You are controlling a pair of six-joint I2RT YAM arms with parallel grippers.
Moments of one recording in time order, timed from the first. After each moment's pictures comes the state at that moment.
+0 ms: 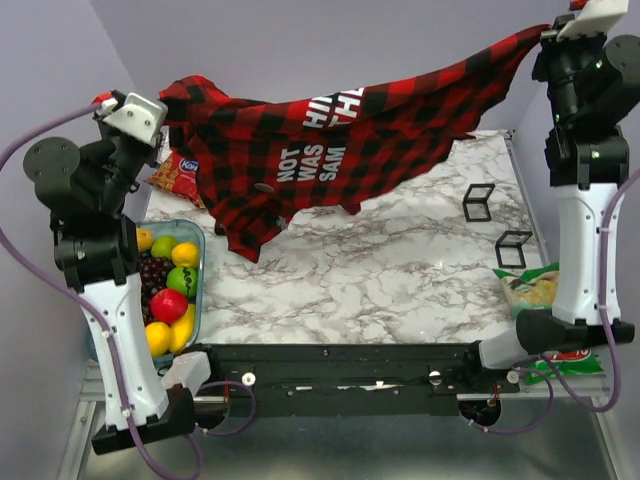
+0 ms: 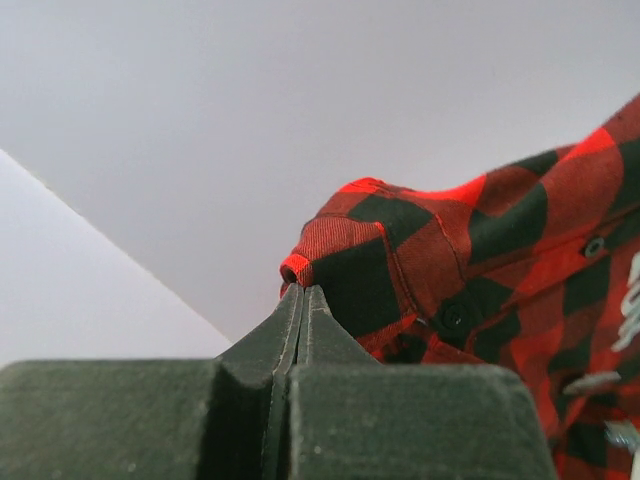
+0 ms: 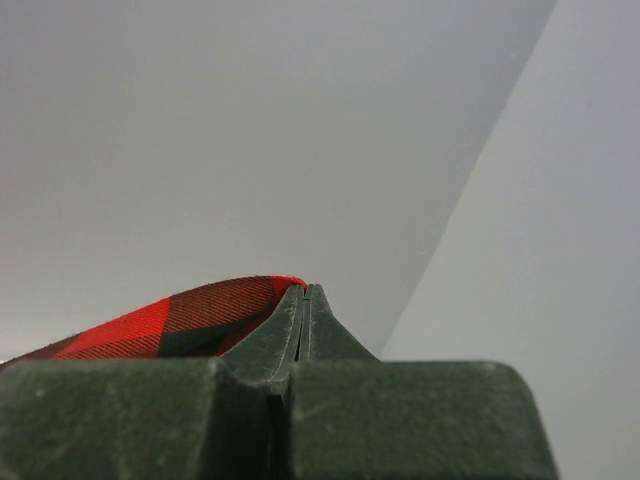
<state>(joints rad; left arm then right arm) 0.22 1.05 1.62 -0.34 0.59 0.37 0.01 1.52 2.12 -0.34 0.08 -0.28</state>
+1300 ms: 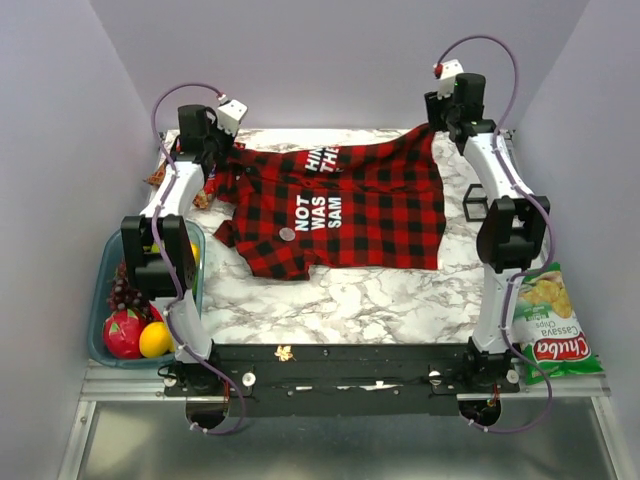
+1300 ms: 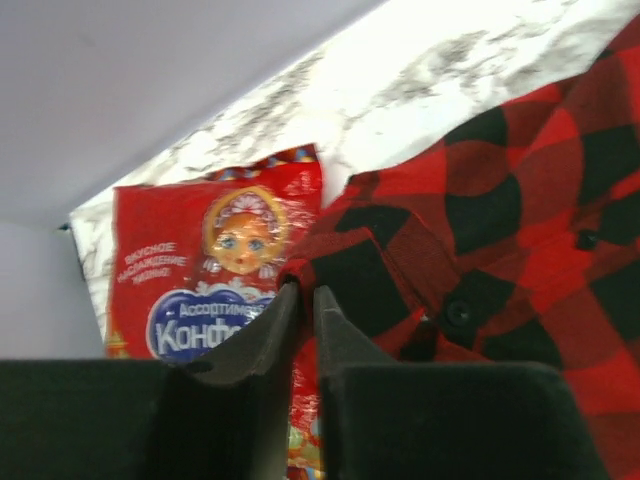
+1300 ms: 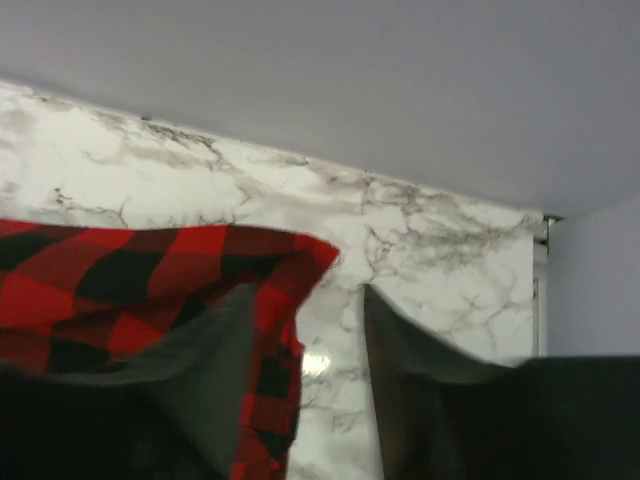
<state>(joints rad) 0.02 1.86 1.53 -0.14 0.29 0.47 0.07 2.14 2.02 -0.28 0.04 -0.27</state>
